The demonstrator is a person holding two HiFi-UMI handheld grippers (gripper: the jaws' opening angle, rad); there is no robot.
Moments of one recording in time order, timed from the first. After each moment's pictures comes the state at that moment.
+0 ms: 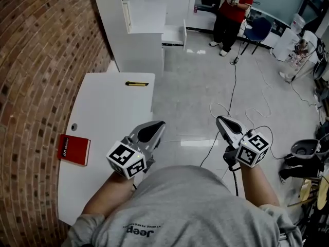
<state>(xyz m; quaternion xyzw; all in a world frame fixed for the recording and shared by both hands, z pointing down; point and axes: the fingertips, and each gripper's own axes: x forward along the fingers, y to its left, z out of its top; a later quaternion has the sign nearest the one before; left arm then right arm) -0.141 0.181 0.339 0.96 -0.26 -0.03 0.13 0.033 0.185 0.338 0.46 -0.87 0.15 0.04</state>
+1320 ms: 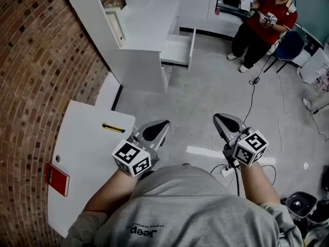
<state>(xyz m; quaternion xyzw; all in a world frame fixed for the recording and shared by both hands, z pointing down) 0.089 -0.210 0.372 0.93 -0.33 0.00 0.15 0.236 -0.235 0.372 0.37 -0.92 0.15 0.04</state>
